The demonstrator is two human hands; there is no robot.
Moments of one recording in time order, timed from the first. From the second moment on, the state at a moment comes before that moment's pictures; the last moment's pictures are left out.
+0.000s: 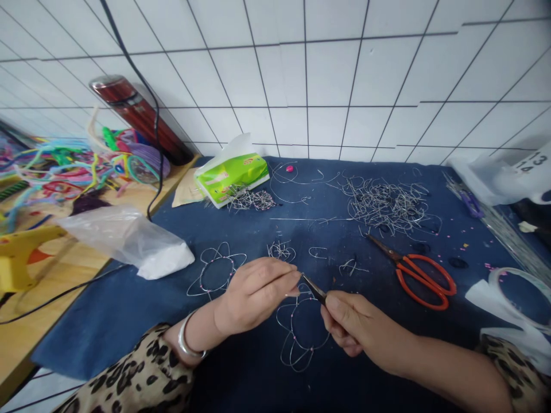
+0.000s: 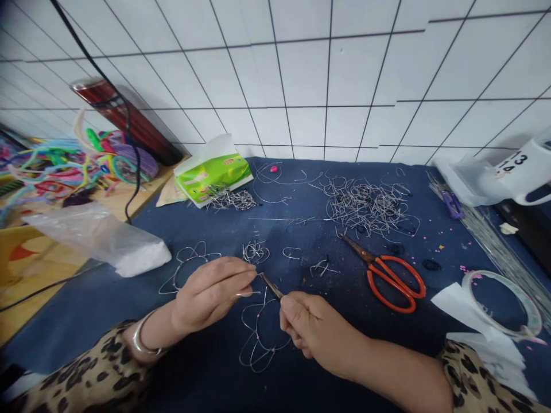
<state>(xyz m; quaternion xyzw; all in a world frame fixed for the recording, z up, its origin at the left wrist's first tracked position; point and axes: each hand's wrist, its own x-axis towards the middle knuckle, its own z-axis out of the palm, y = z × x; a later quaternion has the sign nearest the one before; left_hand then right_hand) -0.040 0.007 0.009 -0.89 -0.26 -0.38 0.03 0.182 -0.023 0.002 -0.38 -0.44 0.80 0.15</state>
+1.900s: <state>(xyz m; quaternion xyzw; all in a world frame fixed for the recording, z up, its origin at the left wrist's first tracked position) -0.043 0.002 0.010 -0.90 -0.22 -0.33 0.16 0.184 -0.026 0.000 -0.36 -0.54 0.74 0.18</state>
